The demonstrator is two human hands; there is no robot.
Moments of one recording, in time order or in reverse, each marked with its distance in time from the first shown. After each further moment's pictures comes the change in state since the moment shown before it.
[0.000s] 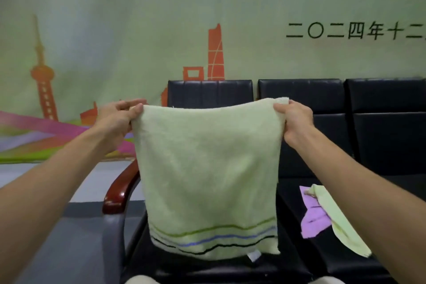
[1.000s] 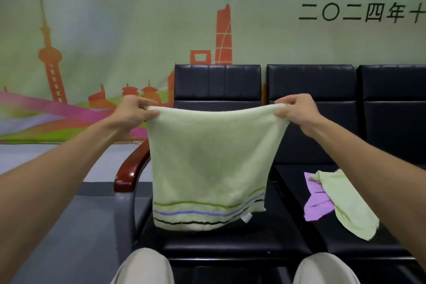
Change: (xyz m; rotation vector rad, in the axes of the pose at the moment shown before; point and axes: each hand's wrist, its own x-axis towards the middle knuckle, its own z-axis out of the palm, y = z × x) left_hand -0.004 -0.017 -0.008 0.600 -0.087 0.021; right_hand 0.019 0.019 -0.016 -0.777 -0.202 -0.224
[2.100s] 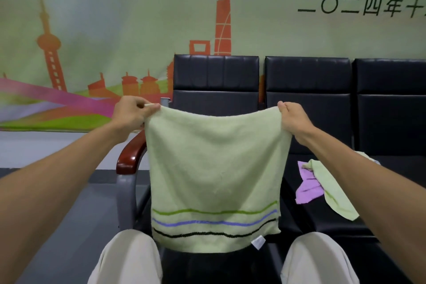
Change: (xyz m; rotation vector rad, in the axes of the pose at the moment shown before) left_hand -0.035 -0.023 0.008 -0.071 0.102 -0.012; right_hand -0.034 0.034 0.013 -0.128 0.021 -0.021
